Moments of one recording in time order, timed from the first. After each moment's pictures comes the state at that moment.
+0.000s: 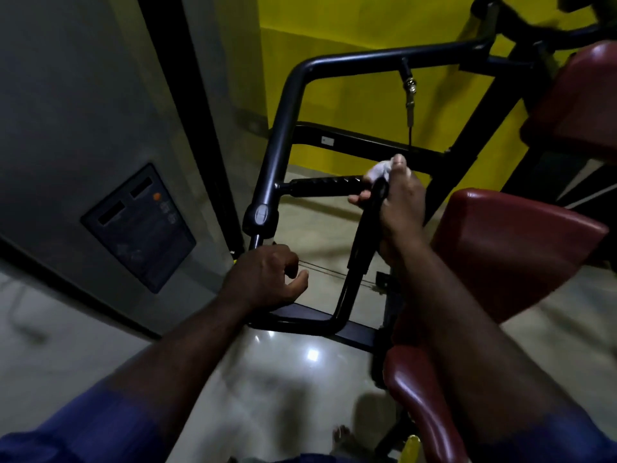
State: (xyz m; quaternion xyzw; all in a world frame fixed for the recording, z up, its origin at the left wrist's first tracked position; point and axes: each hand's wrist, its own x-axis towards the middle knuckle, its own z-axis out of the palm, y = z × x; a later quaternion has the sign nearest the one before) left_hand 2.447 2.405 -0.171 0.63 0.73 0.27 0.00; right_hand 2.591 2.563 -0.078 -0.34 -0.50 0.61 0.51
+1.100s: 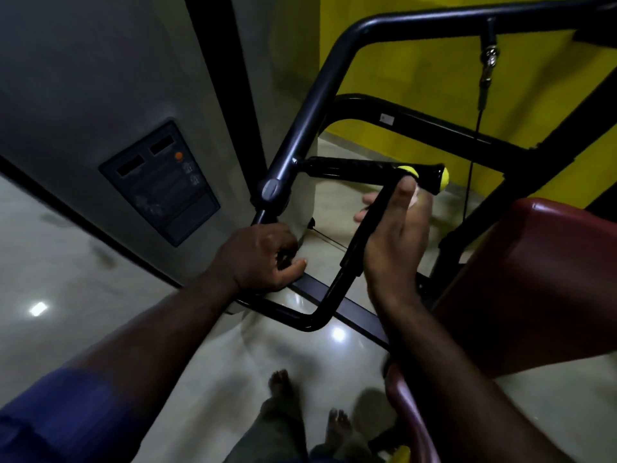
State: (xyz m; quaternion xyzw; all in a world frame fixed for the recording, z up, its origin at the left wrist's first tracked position) left_hand 2.453 2.403 -0.164 0.61 0.75 0.24 0.01; right_hand 2.613 2.530 -0.096 -0.40 -0.58 0.54 0.45
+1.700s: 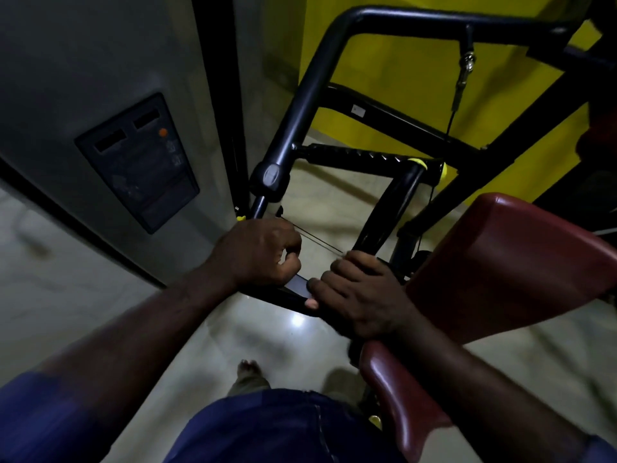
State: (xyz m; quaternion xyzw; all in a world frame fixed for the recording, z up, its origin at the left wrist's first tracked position) left_hand 2.457 2.389 -0.156 0.63 0.73 0.25 0.02; right_hand 2.659 2.502 -0.141 0.09 -0.96 -0.11 0.25
